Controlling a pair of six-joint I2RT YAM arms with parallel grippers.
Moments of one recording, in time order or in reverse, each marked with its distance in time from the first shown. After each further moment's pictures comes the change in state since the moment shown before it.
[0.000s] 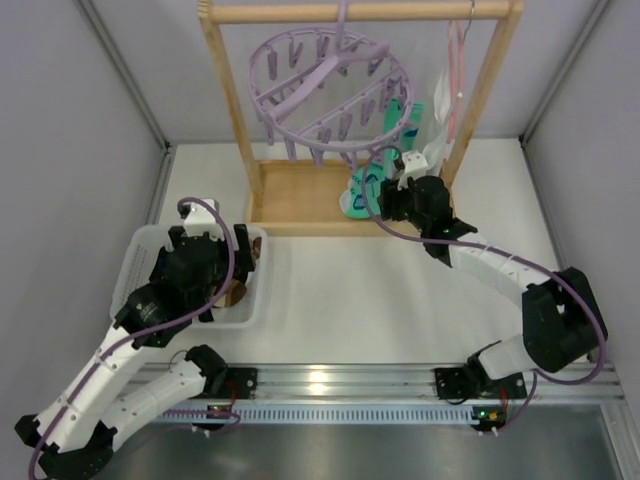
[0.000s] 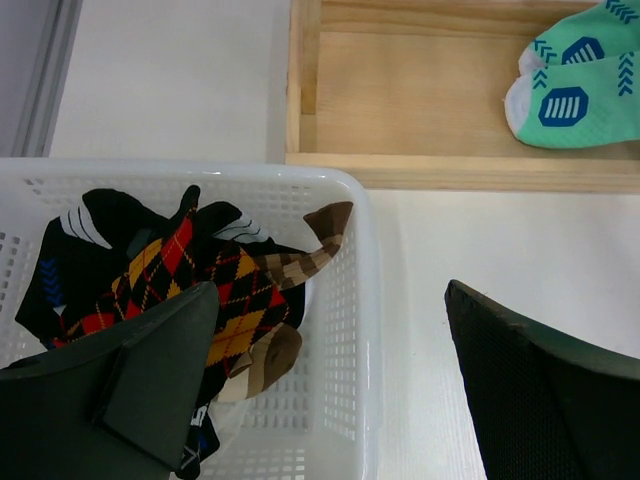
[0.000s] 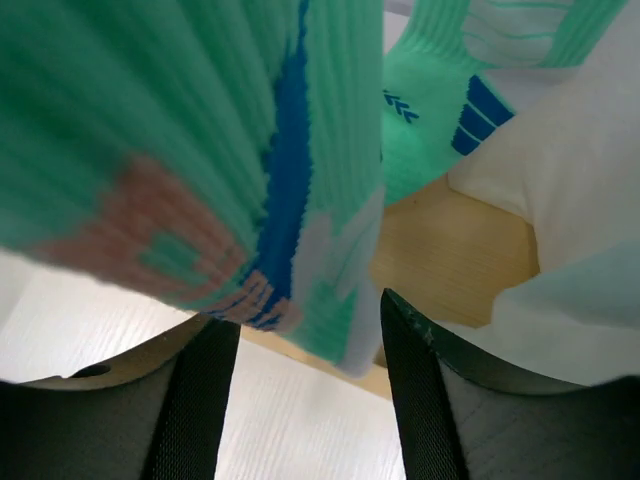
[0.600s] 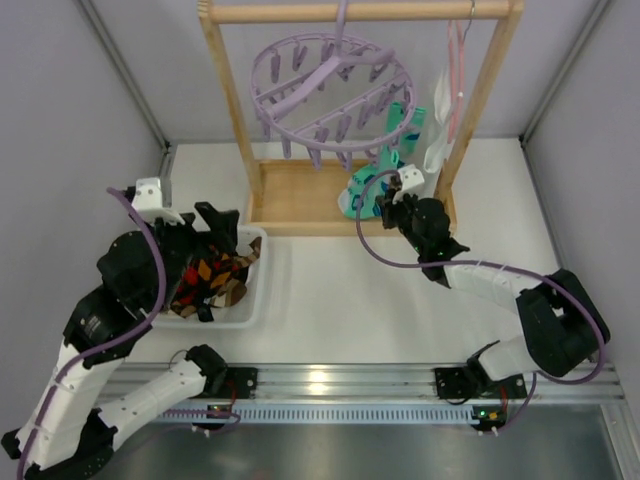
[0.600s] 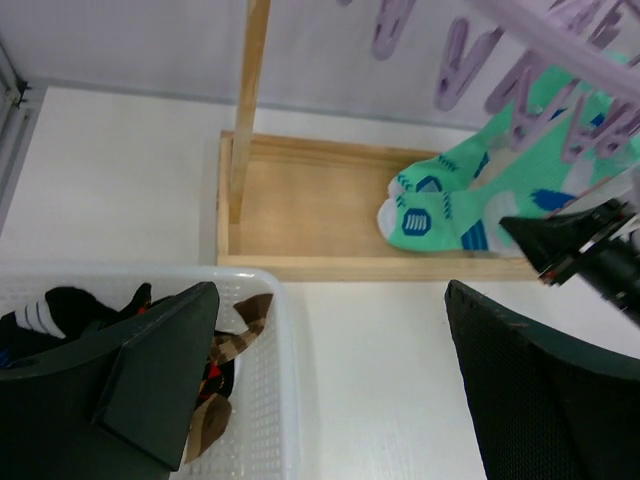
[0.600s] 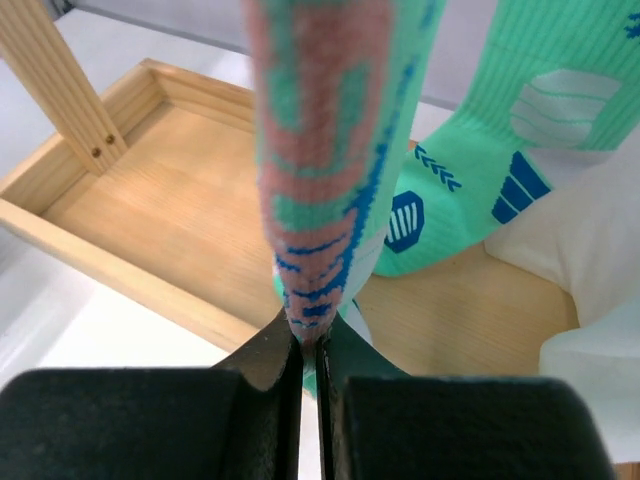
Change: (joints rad) left arm 0.001 -0.001 0.291 -0.008 0.085 -0.006; right arm 0.069 0.015 -0.170 0.399 -0.016 -0.034
